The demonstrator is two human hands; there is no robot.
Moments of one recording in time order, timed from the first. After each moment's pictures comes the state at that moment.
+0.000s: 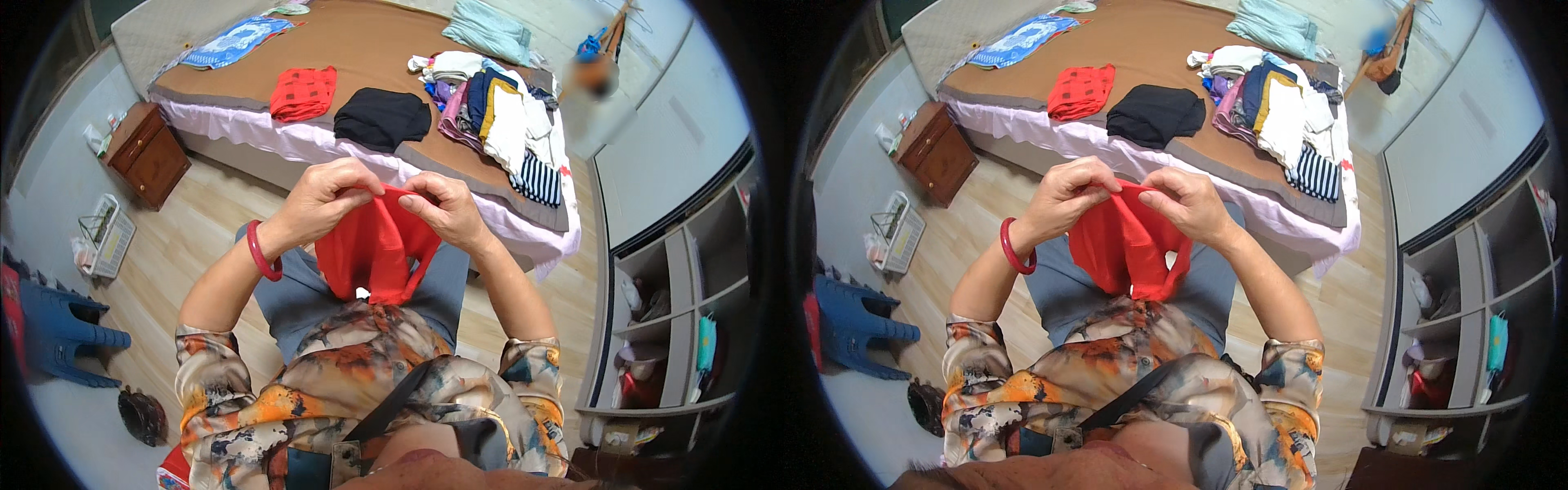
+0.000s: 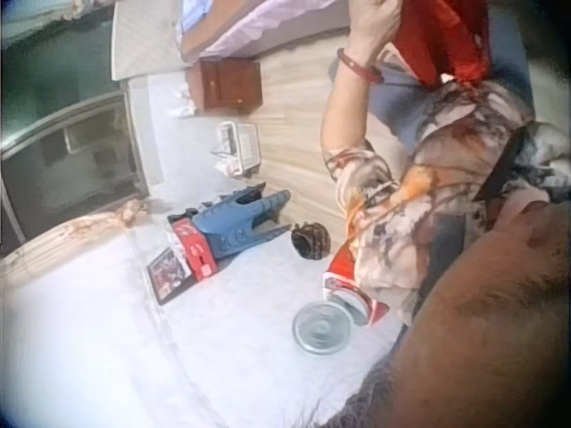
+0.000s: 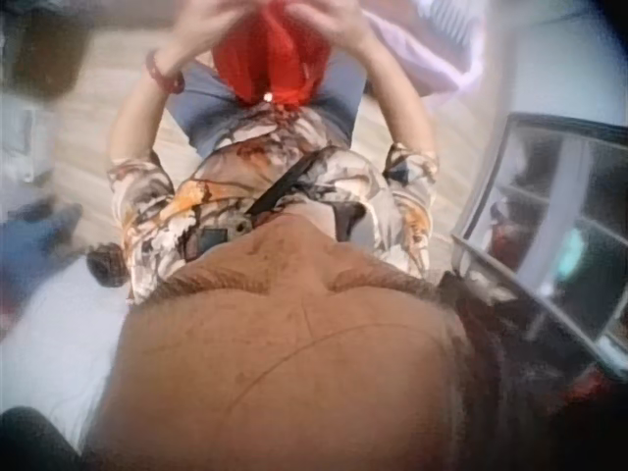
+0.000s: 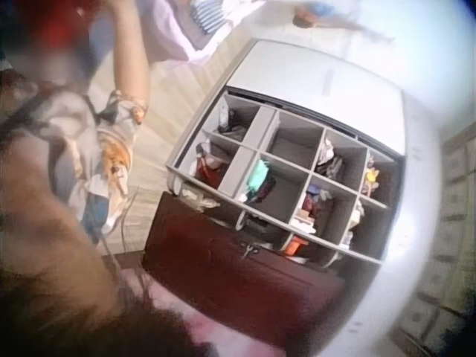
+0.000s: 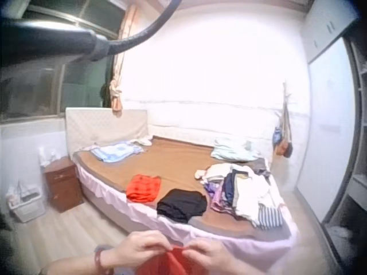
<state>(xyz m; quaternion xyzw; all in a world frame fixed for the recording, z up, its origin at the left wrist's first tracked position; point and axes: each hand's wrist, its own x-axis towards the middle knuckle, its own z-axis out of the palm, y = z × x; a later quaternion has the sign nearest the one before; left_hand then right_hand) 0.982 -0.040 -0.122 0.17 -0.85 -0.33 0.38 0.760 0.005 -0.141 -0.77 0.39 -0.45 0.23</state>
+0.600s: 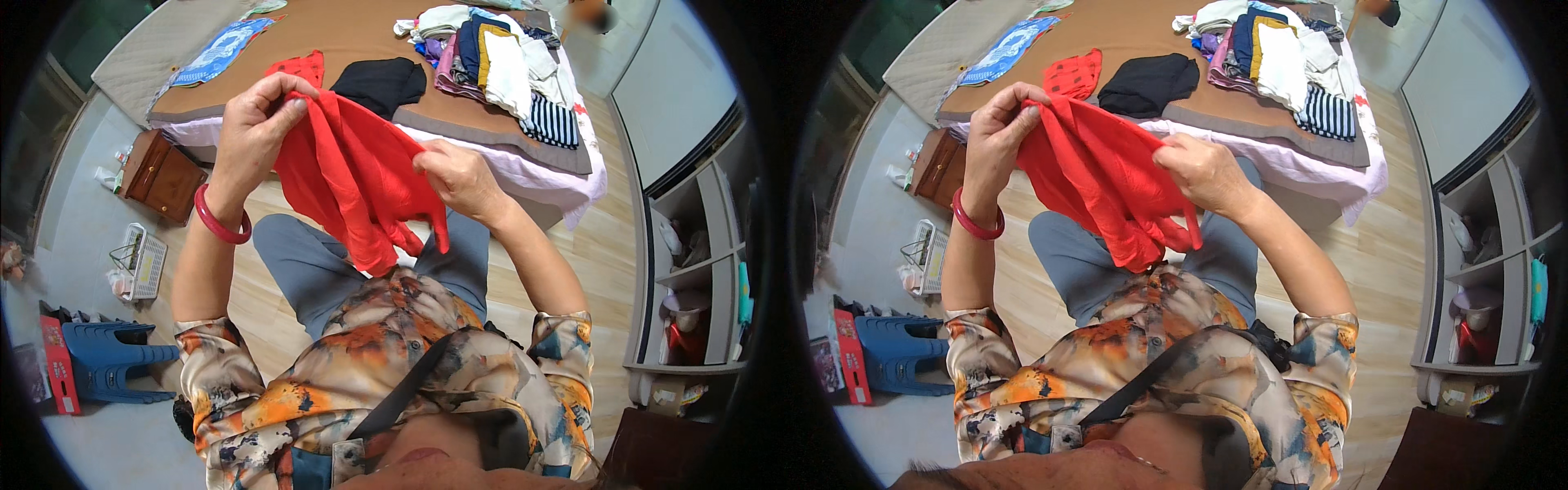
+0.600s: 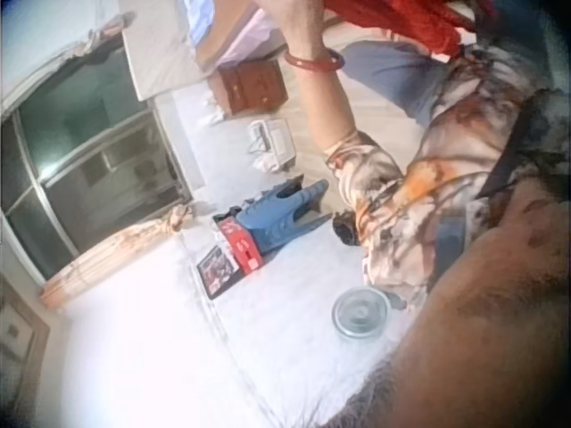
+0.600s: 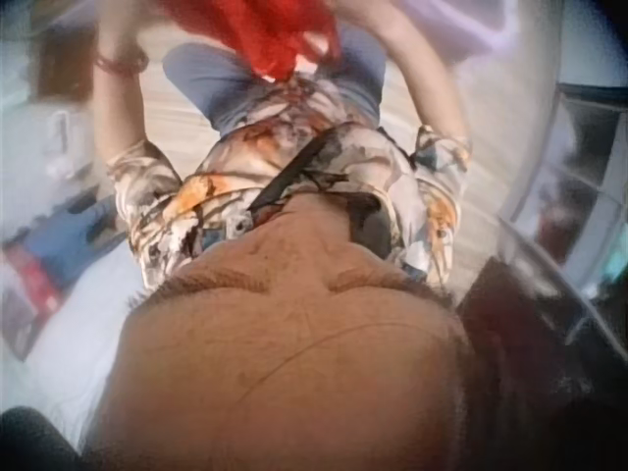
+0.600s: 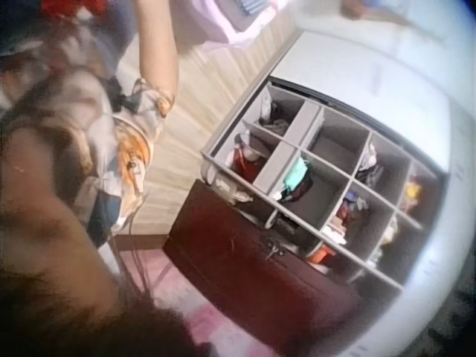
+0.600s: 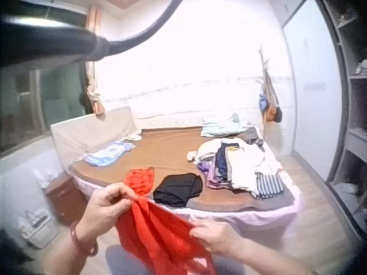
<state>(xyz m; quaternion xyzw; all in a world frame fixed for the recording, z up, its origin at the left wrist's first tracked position) 0.985 -0.055 -0.060 0.26 -0.81 -0.34 0.41 0.726 0.015 -0.173 -0.81 0.38 -0.44 -0.06</state>
